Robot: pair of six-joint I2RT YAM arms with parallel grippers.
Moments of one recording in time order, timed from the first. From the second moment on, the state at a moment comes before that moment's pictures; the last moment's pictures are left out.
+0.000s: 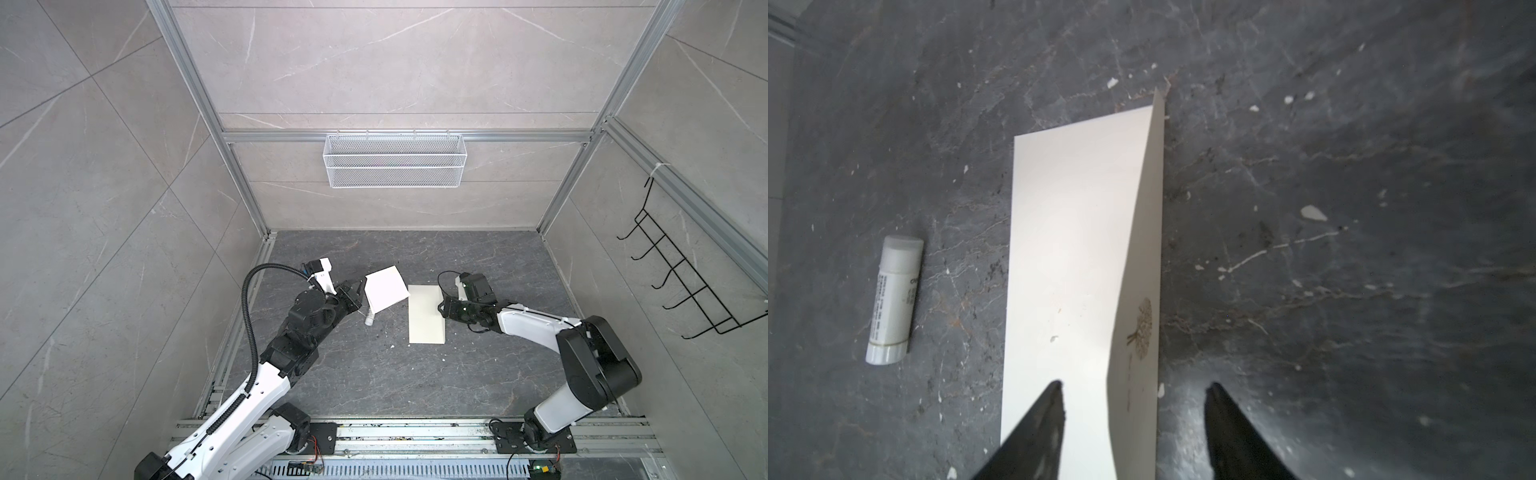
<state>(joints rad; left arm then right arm) -0.56 0.86 0.70 0.04 0.03 -0.94 0.41 1.56 0.82 -0.11 -0.16 0.56</state>
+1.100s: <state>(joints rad) -0.56 1.01 0.65 0.33 0.05 -1.34 0.75 1.33 0.60 0.72 -0.01 1.39</state>
